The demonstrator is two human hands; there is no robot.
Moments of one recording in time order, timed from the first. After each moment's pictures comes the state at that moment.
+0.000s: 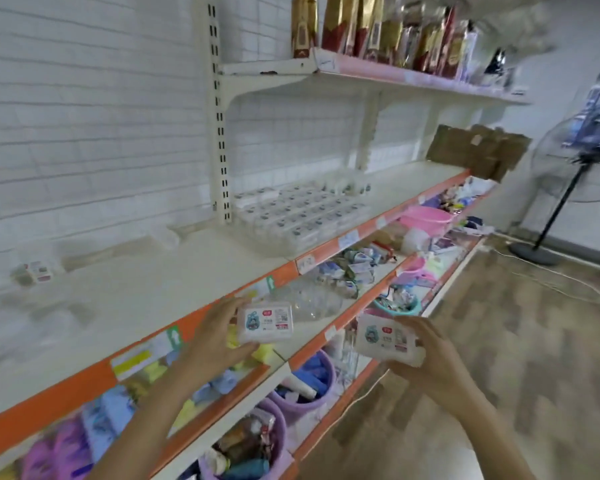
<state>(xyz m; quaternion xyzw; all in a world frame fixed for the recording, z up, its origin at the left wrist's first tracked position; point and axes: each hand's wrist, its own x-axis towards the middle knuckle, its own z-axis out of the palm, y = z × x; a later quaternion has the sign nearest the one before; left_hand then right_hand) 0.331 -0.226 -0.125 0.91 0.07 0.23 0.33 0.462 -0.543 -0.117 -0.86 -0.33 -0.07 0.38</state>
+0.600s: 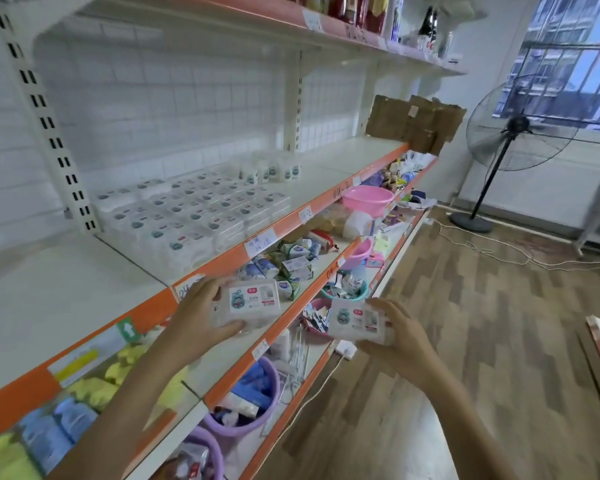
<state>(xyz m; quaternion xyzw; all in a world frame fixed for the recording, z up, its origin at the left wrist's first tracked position) 0.545 -0.306 -0.130 0.93 0.02 0.21 0.31 0.637 -0.619 -0.154 -0.89 -0.26 -0.05 0.38</state>
